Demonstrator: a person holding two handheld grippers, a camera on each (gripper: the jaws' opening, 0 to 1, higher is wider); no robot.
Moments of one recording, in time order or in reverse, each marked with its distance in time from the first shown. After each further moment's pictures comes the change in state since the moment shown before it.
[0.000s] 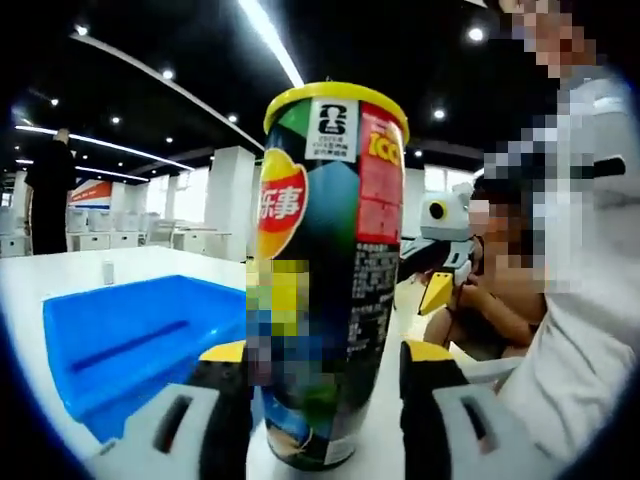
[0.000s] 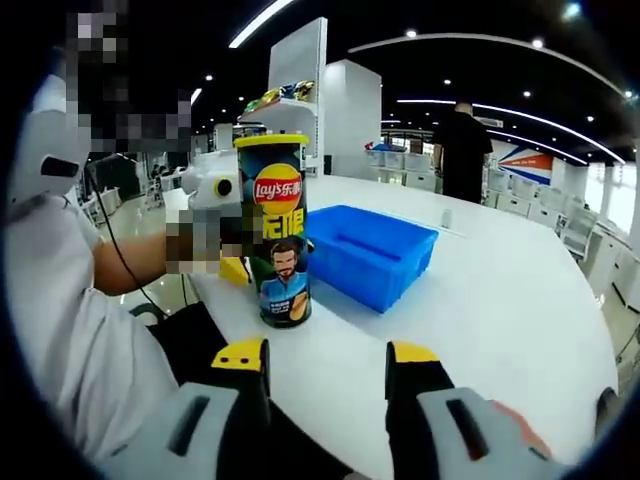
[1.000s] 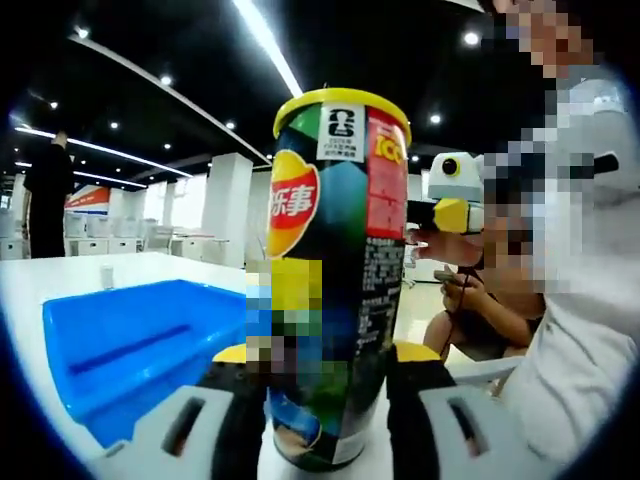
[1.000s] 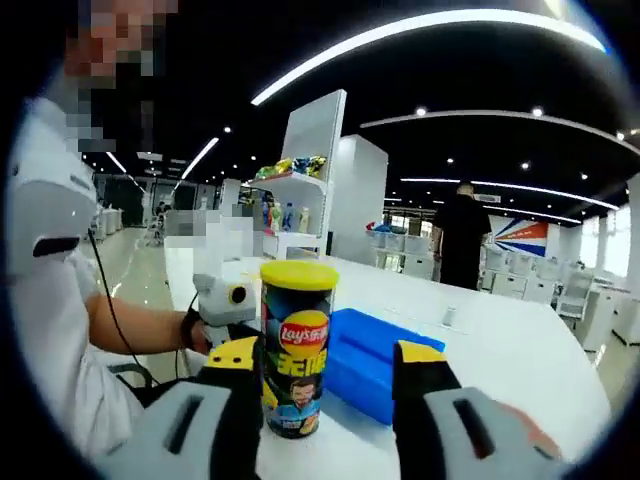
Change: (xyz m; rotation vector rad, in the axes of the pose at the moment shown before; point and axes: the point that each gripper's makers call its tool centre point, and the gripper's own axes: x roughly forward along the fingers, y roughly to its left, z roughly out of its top) left arm 0.001 0.001 -0.003 -0.003 -0.009 -0.021; right arm 0.013 0.035 0.128 -0.080 -0.391 -0.020
